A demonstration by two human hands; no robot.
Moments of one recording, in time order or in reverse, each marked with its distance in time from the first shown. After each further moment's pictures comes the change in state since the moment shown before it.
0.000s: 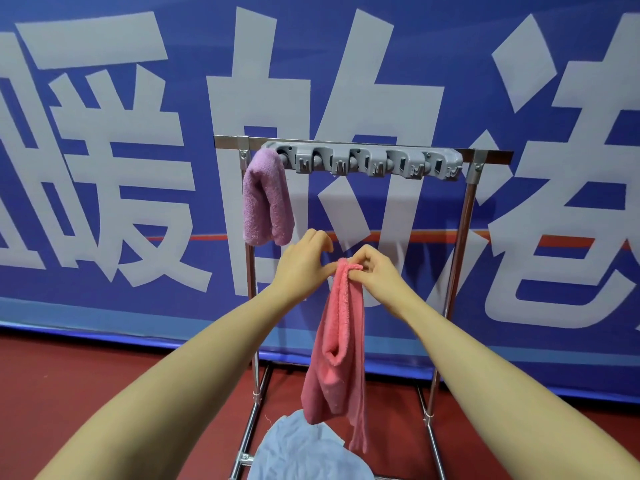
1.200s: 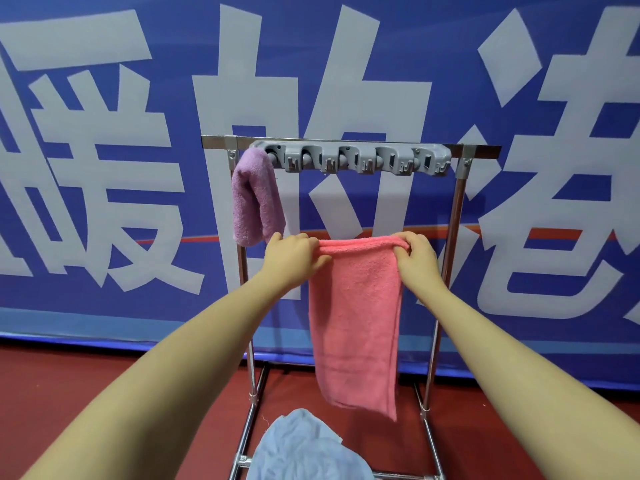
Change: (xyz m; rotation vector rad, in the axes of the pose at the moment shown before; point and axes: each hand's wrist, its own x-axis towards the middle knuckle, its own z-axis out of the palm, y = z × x) left_hand 0.020 -0.004 -0.002 0.492 -0.155 0.014; right_hand 0.007 0.017 -0.058 -0.295 0.464 -0.009
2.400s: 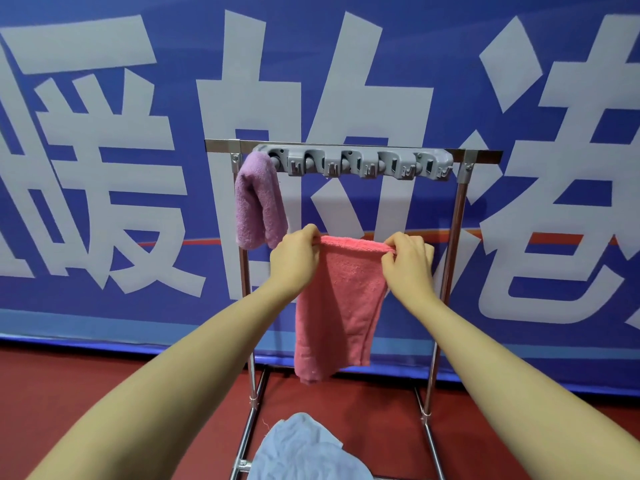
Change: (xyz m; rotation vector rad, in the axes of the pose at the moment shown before) left_hand -0.008 0.012 -0.017 -0.502 0.172 -0.262; right_hand -0.014 -0.019 0.013 -0.377 0.114 -0.225
